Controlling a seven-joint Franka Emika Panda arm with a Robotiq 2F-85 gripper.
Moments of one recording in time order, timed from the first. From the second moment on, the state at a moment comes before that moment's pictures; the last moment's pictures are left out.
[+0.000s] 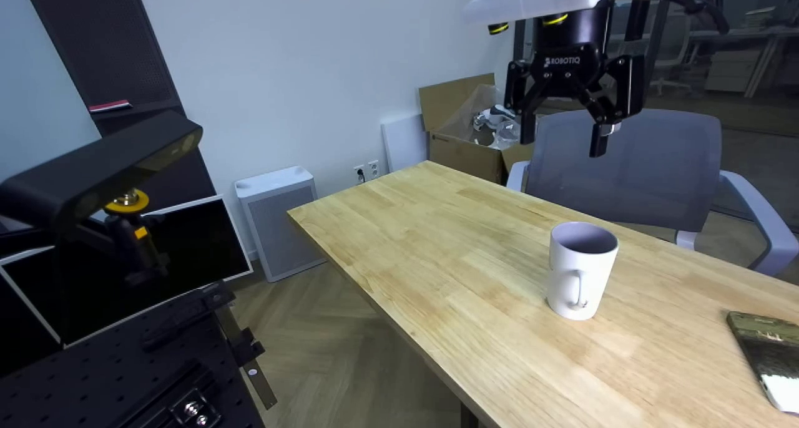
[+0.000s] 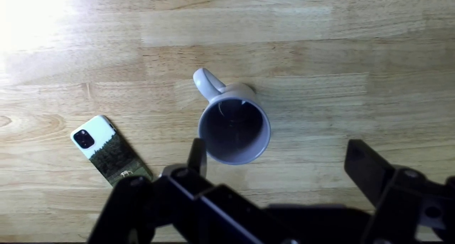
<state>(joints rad) 0.03 0.24 -0.03 -2.15 -0.07 2.40 0.19</state>
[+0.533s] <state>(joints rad) 0.04 0.20 -0.03 -2.22 -0.07 2.42 0.19</state>
